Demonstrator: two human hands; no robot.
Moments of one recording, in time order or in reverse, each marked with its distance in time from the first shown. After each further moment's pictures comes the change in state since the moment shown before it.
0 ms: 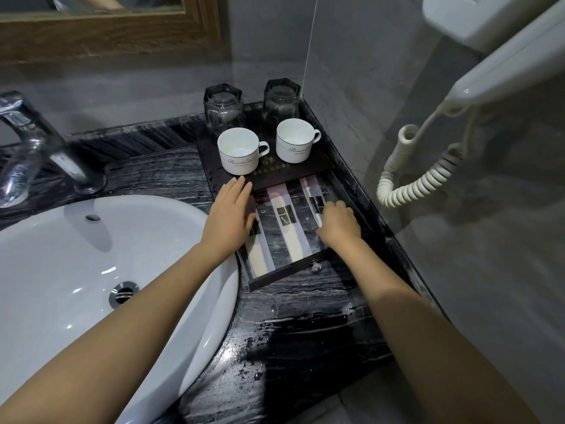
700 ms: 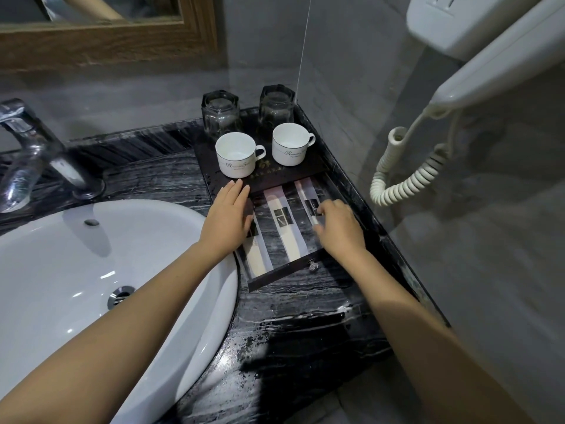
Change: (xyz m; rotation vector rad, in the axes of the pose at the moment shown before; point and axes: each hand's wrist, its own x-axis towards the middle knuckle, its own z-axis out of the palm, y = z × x) left_hand 0.002 -0.003 -0.003 0.005 -0.022 0.016; right_hand -0.034 0.007 -0.013 0.150 0.196 -0.153
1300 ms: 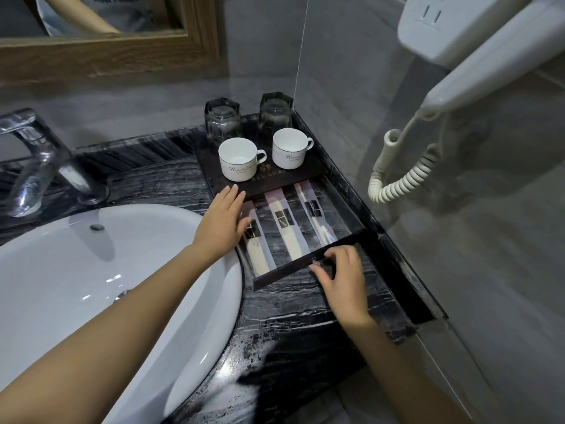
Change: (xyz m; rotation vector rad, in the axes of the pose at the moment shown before) left_hand -0.009 -0.013 -0.011 -0.001 -0.055 0.017; right_hand -0.089 0.017 0.047 0.326 0.212 0.028
